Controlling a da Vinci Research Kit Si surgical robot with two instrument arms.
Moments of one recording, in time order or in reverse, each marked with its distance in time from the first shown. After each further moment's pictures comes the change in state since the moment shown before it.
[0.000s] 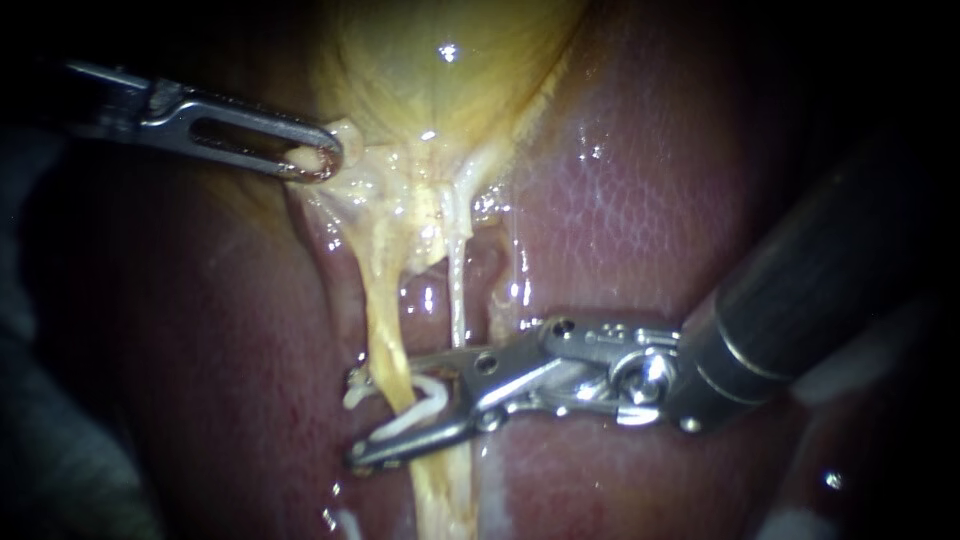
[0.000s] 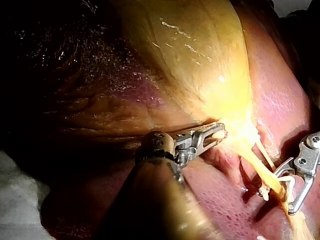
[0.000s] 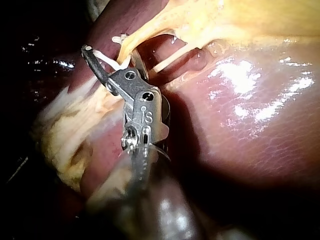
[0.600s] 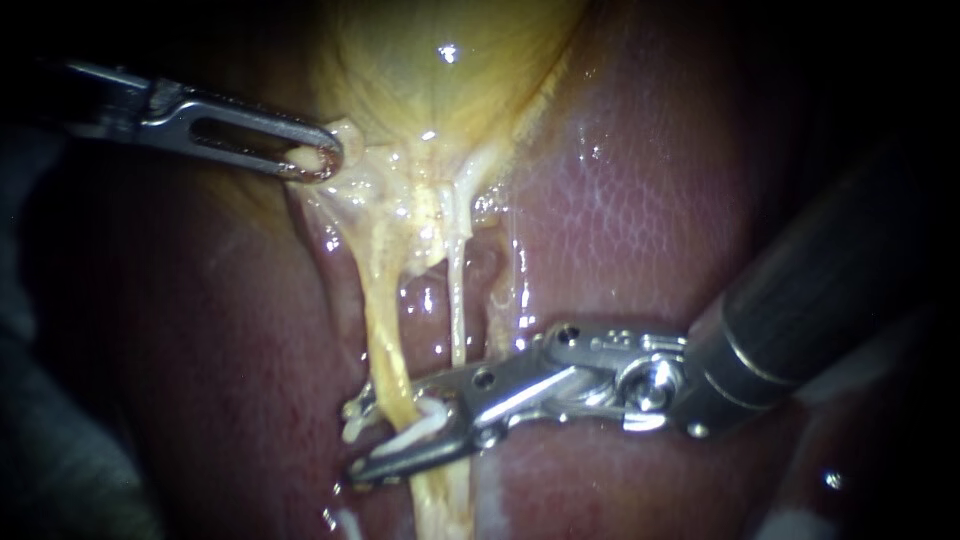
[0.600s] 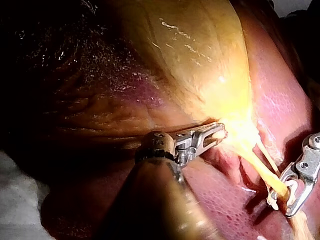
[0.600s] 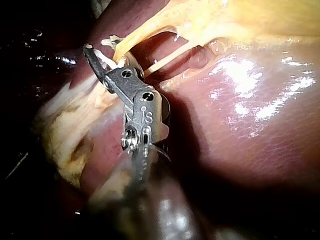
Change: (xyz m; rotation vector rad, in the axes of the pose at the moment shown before) right arm 0.000 0.000 -0.001 0.012 0.001 -0.009; left arm 0.000 0.000 0.000 0.000 0.000 0.000
